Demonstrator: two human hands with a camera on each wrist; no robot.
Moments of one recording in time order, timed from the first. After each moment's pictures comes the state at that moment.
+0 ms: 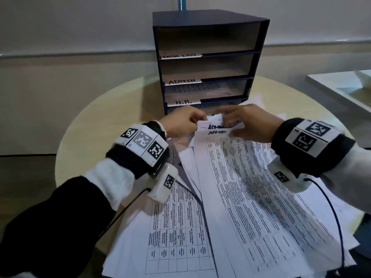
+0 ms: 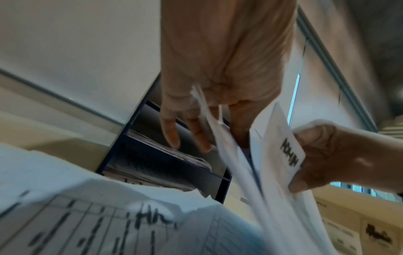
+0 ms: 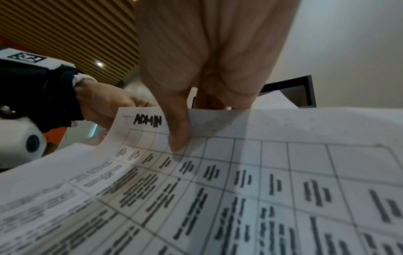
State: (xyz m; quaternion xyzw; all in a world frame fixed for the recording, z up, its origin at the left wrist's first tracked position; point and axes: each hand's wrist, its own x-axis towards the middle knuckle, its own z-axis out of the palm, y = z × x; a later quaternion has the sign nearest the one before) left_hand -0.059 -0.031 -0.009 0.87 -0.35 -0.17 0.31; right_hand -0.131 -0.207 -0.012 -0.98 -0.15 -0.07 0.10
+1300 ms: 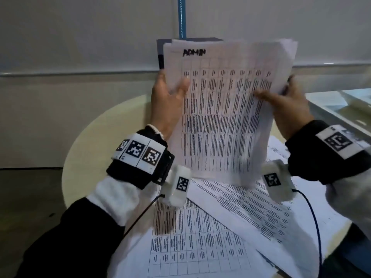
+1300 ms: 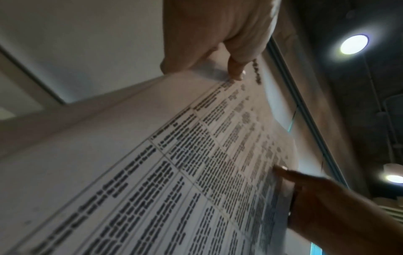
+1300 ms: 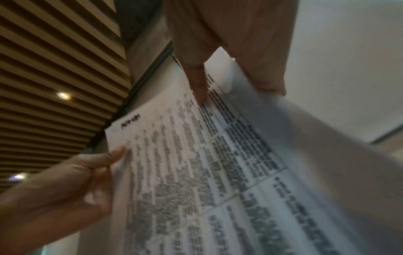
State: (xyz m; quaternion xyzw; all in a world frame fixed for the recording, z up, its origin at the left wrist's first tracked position) left_hand -0.088 -0.024 0.042 0.65 -0.21 0.10 0.72; right_hand -0.146 -0.232 0.024 -0.67 0.05 -0.36 0.65
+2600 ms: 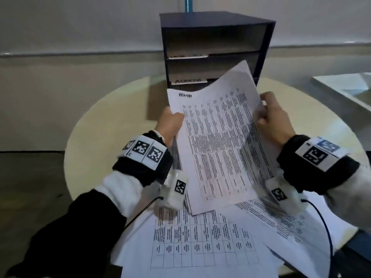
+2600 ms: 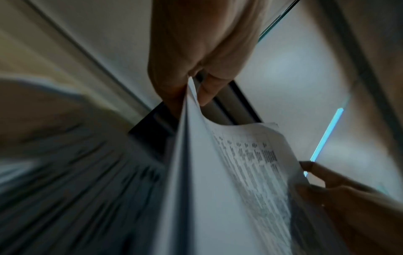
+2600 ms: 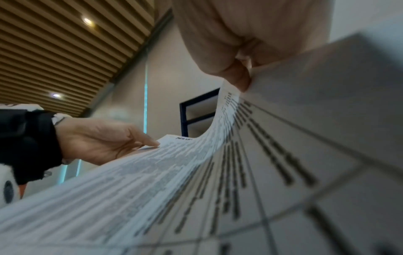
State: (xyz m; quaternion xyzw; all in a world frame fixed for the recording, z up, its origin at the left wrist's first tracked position) left_hand -0.043 -0.016 -0.046 0.75 -0.05 -0.13 0.65; right_hand -0.147 -0.209 -0.031 -0.91 0.15 -0.22 0.32
